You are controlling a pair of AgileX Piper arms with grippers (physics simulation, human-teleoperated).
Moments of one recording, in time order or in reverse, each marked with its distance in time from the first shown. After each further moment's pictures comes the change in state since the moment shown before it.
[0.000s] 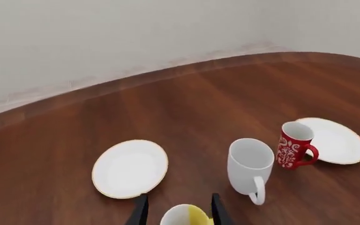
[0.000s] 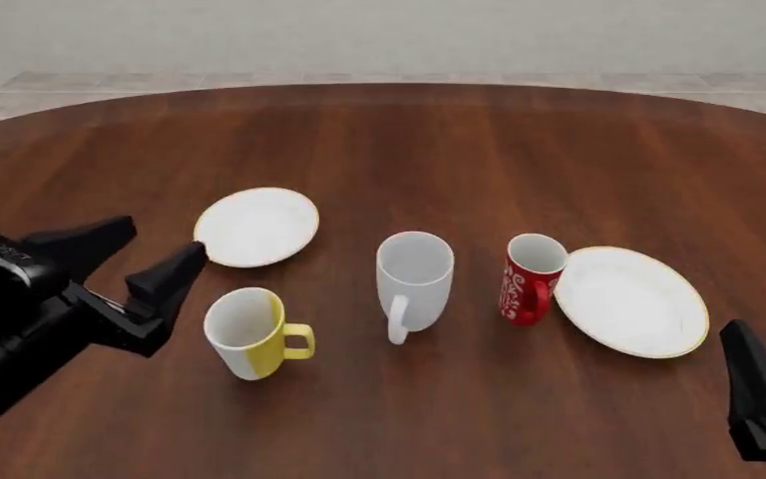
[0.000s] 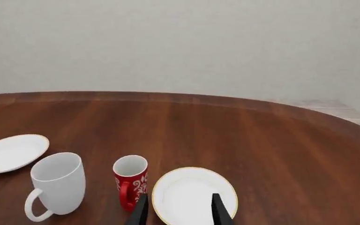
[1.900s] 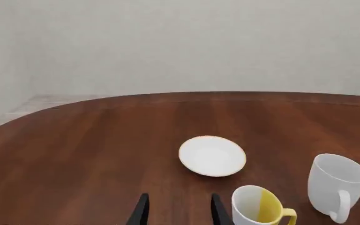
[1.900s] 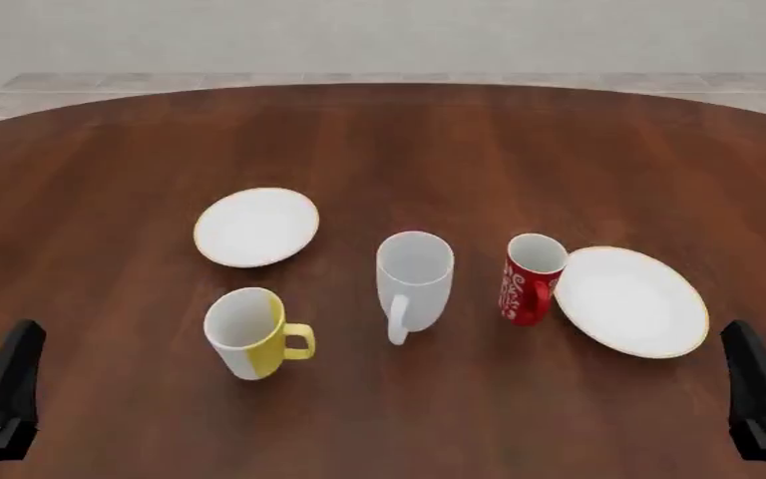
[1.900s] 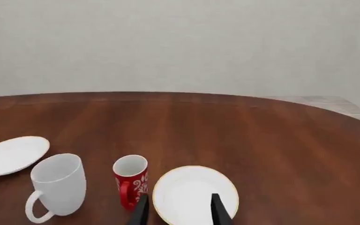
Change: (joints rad) left arm 0.425 -0.761 0.285 0.306 -0.044; right arm -0.007 0.001 0.005 -0.001 0.021
